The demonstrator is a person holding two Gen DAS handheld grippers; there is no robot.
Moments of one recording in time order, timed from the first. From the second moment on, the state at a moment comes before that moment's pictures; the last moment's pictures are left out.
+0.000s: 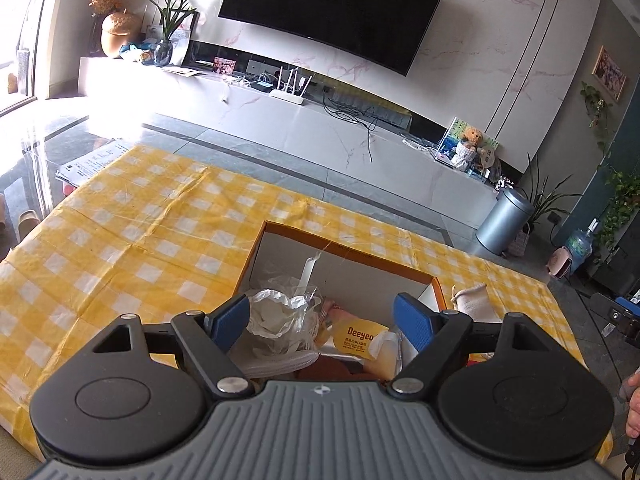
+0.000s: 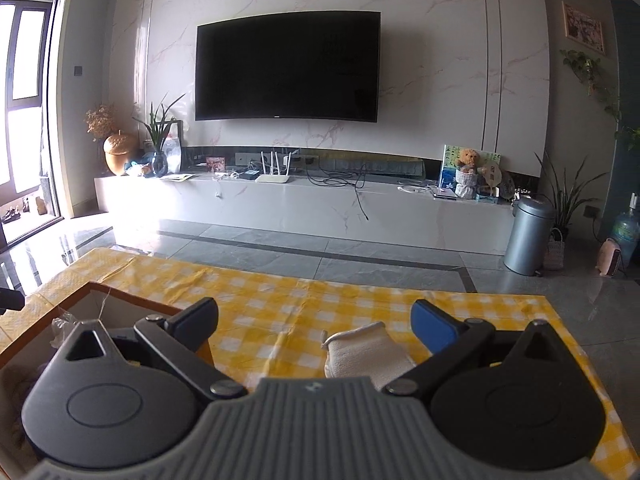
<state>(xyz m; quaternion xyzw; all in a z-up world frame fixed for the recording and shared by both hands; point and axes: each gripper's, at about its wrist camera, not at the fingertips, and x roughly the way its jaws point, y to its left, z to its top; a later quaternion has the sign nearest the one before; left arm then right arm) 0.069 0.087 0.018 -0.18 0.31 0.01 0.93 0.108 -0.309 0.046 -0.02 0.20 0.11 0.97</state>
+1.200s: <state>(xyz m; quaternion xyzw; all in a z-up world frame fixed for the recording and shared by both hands) 0.094 -0.213 0.002 0.14 0.35 -0.12 0.92 0.169 -0.483 -0.074 0.14 0.42 -0.07 0.89</state>
